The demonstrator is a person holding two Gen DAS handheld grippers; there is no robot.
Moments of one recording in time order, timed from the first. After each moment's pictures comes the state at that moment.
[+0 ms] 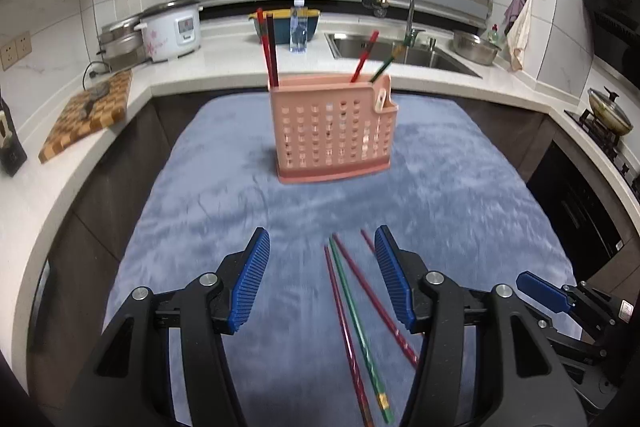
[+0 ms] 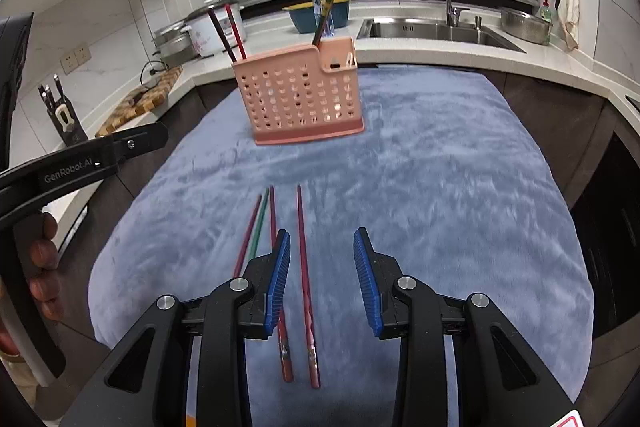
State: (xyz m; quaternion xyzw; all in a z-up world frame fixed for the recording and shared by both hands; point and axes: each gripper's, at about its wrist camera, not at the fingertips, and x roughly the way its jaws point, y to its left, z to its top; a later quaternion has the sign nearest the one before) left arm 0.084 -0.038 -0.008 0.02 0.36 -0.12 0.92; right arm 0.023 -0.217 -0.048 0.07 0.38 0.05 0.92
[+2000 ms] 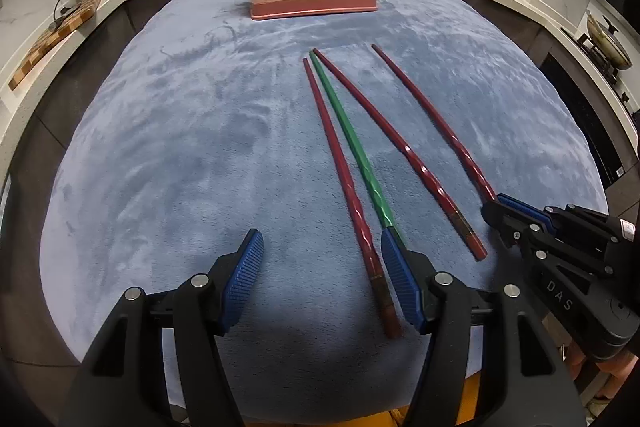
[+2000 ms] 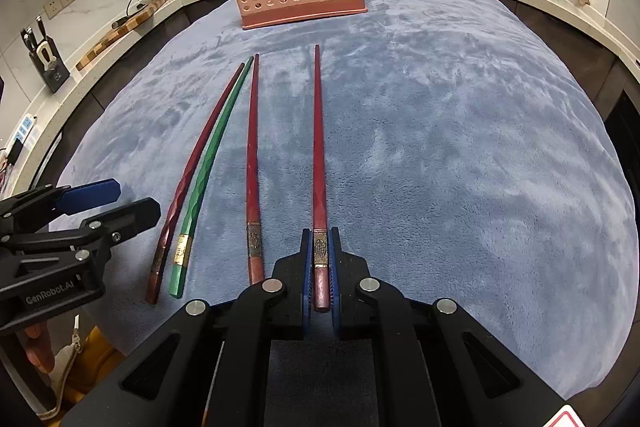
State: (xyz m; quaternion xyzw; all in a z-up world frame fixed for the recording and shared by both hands) left arm 0.031 -0.040 -0.128 0.05 0.50 -0.15 0.85; right arm 0.004 -0.200 -0.148 0.05 0.47 0.05 0.88
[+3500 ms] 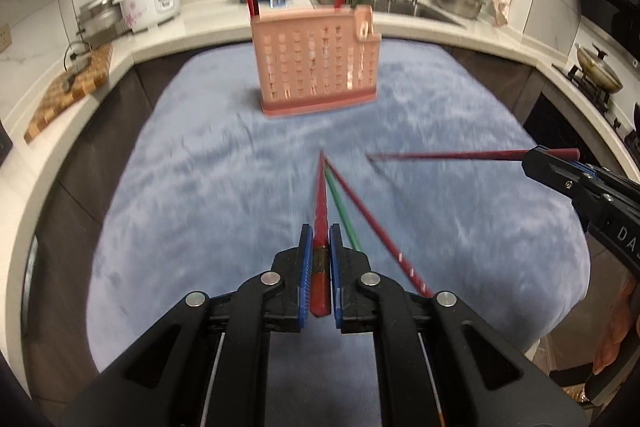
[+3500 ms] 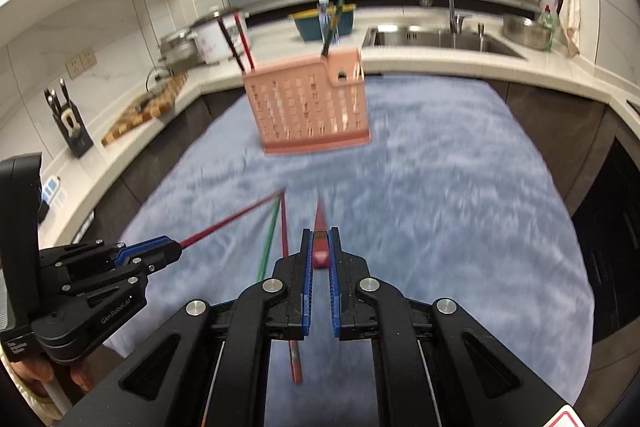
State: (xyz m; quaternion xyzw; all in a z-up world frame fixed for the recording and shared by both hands) left arm 0.060 -0.036 -0.043 0.05 0.41 -0.15 0.90; right arm 0.023 -0.213 -0.028 0.07 0.35 0.05 0.93
